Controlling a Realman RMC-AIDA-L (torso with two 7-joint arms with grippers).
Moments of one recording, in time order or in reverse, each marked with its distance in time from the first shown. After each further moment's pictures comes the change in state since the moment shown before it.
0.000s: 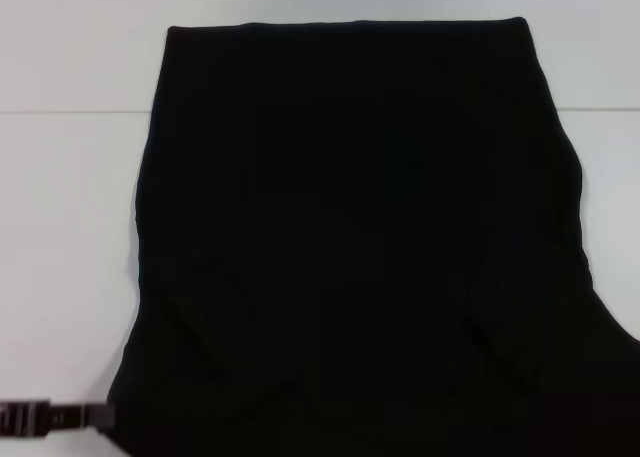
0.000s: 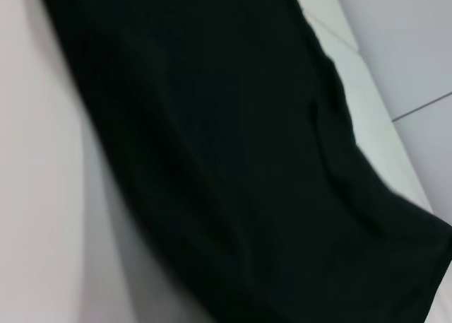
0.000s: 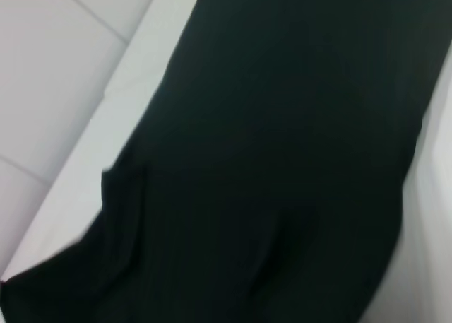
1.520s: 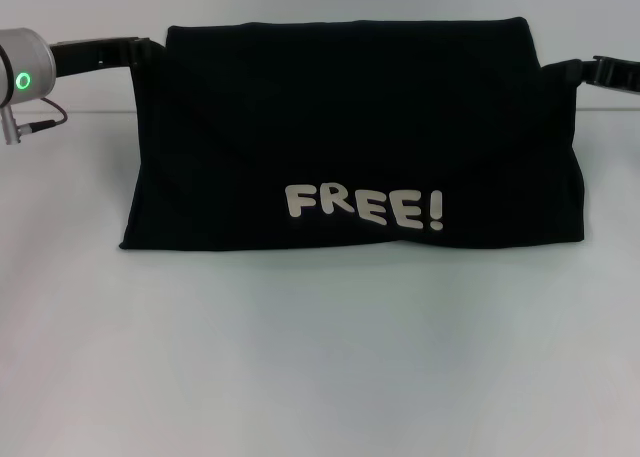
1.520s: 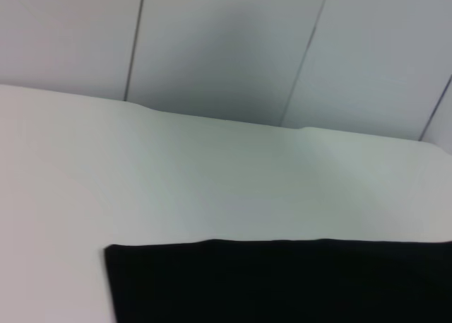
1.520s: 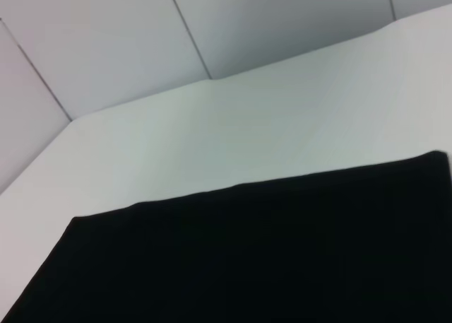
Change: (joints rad) left arm -0.518 0.095 0.074 -0.395 -0.214 -1.121 0.125; right arm 0.583 0.057 -0.055 0.145 0.011 0.860 0.170
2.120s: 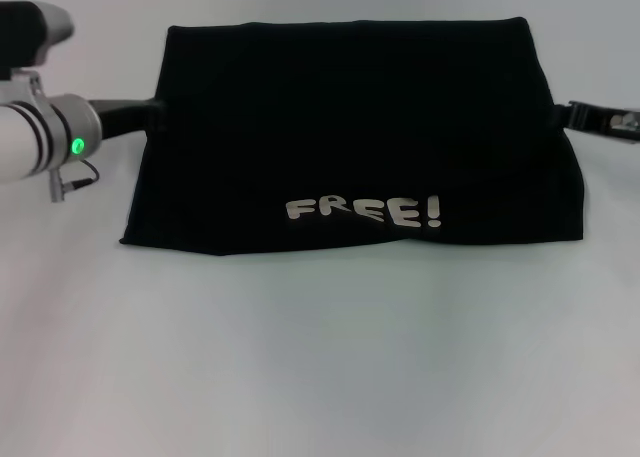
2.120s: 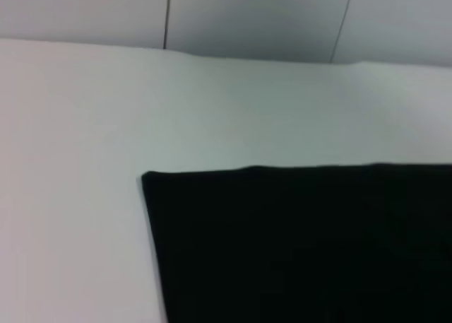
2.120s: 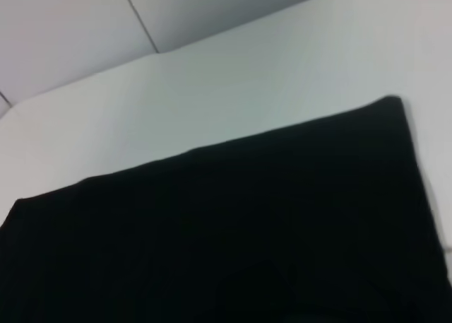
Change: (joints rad) left arm -0.006 -0.076 0.001 -0.150 -0.030 -0.293 0.188; right arm -0.006 0.062 -0.008 0.082 0.001 0.174 -0.007
